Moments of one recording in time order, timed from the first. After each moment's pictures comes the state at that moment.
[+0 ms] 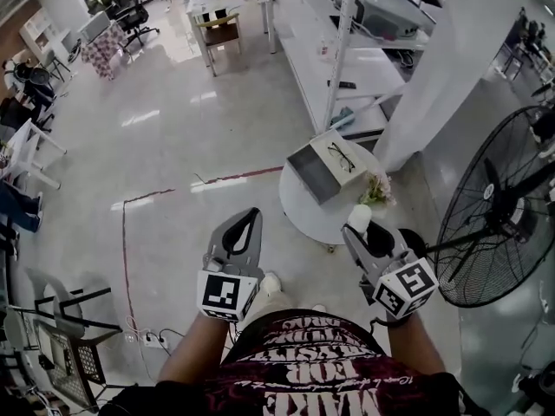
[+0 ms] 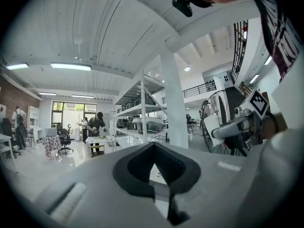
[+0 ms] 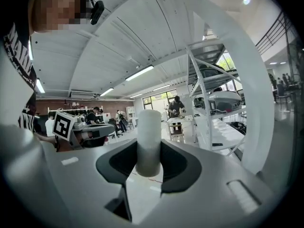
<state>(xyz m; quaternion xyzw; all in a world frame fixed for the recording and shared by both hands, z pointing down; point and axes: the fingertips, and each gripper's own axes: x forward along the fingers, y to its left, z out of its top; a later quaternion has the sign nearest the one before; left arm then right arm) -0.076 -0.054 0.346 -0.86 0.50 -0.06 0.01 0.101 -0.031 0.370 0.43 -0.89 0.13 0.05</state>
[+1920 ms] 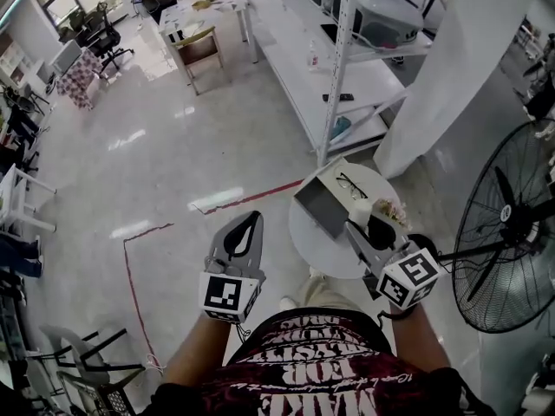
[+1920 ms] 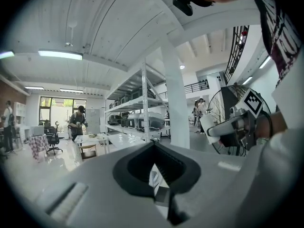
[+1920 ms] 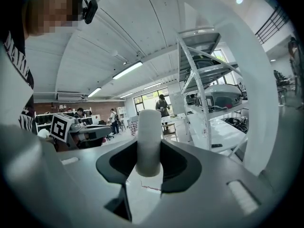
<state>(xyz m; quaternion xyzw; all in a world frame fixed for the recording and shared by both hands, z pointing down) -0.109 -0.240 0.361 -0.89 0.45 -0.07 0.00 0.069 -0.208 0.386 0.48 -0.86 0.17 0.04</state>
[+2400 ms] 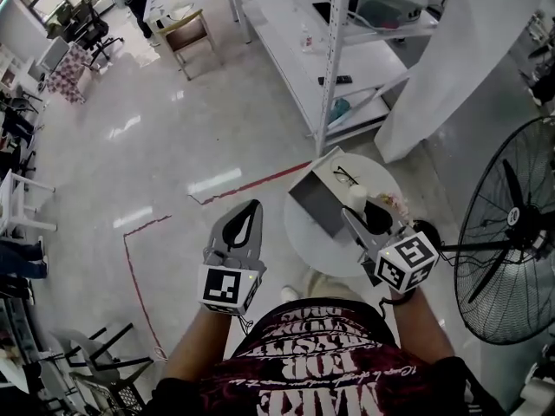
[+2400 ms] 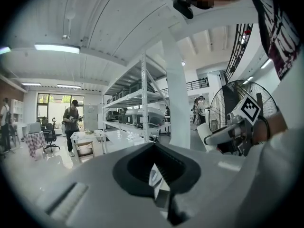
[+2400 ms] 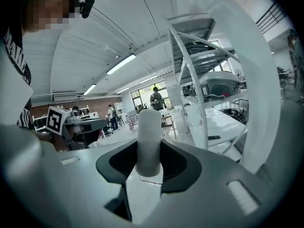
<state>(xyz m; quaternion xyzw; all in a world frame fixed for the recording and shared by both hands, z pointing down) -0.074 -0.297 0.381 -0.89 0.44 -0.09 -0.02 0.097 -0.269 0.439 0.47 -0.85 0.21 0.07</state>
